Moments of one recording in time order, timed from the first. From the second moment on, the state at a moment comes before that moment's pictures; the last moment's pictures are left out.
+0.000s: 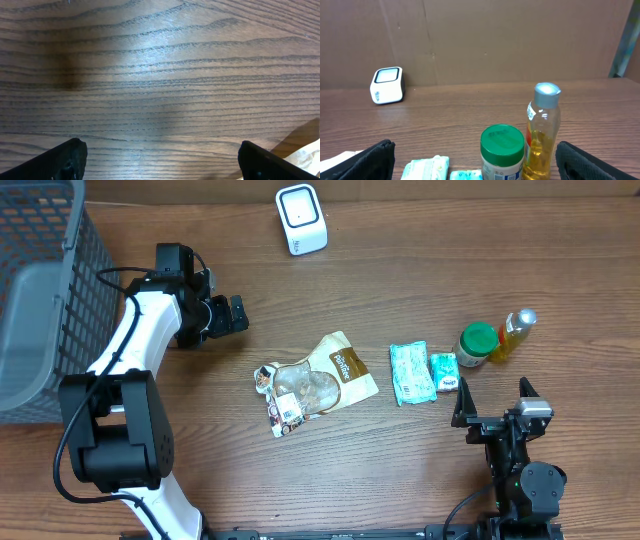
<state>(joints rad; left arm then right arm) 0.03 1.94 1.41 -0.77 0.23 -0.23 -0.02 0.01 0.02 -0.03 -0.04 0.05</state>
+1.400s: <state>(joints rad) -0.10 1.84 1.41 -0.77 0.21 -0.23 -0.02 0.01 0.02 -0.03 -0.04 0.05</state>
